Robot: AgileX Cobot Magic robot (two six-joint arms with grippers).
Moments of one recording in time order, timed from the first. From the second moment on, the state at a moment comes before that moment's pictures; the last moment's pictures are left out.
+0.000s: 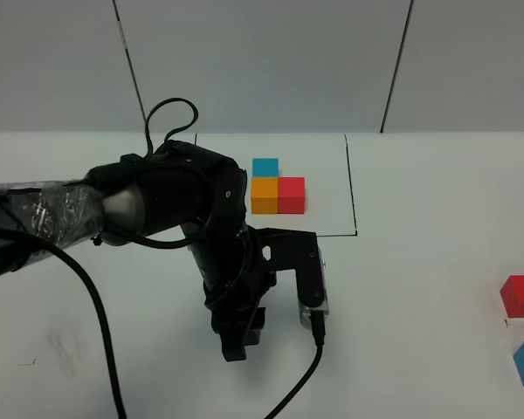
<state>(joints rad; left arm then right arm) -0.67 2.03 -1.43 -0.12 0.89 0.92 -0.08 -0.01 -0.49 0.17 1.06 -0.14</state>
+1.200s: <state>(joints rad) -0.69 2.17 -1.43 -0.09 0.69 0.92 -0.08 -0.01 -0.49 0.17 1.06 -0.14</state>
